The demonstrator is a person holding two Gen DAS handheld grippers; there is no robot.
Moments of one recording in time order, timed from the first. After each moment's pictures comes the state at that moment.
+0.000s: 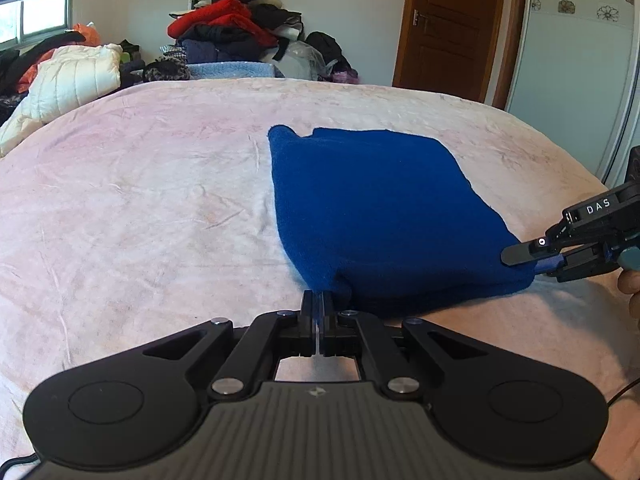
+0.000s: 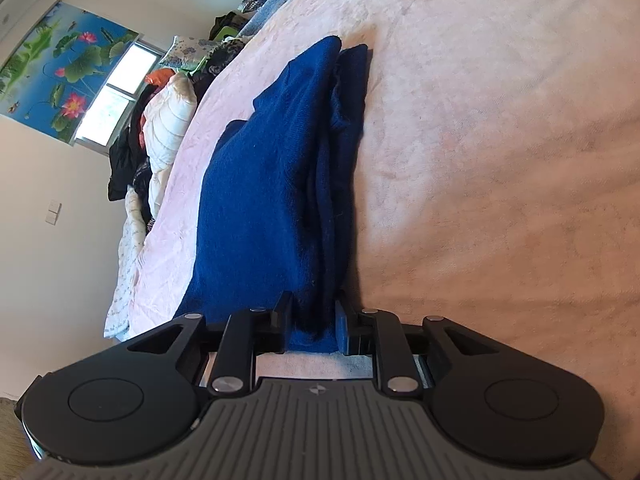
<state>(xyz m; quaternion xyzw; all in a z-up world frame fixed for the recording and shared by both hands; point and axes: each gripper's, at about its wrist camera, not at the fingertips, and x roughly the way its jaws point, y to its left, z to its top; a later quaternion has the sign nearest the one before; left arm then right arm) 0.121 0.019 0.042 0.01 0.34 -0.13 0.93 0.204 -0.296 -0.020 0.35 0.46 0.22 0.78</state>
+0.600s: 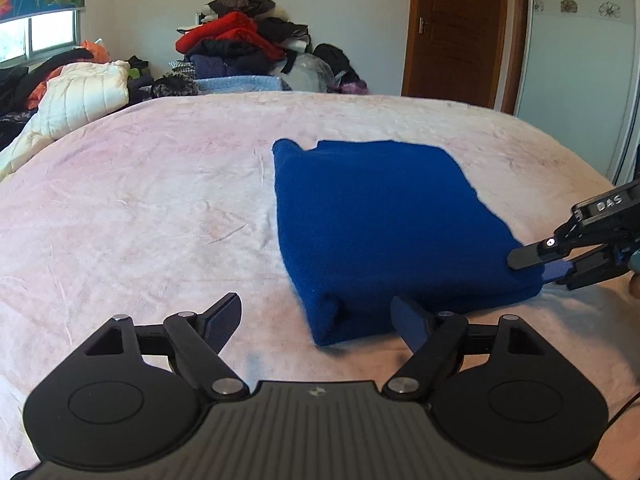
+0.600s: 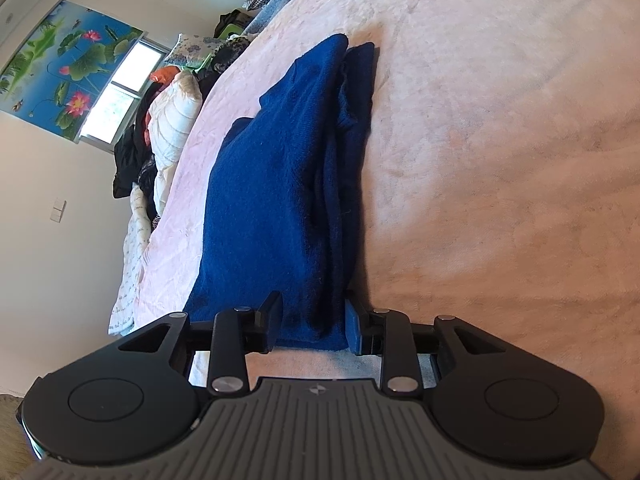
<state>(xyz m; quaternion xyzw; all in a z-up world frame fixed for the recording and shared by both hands) 0.122 0.007 0.041 0.03 0.33 -0.09 0.94 0.205 -0.294 -0.019 0.36 0.46 0.23 0.78</state>
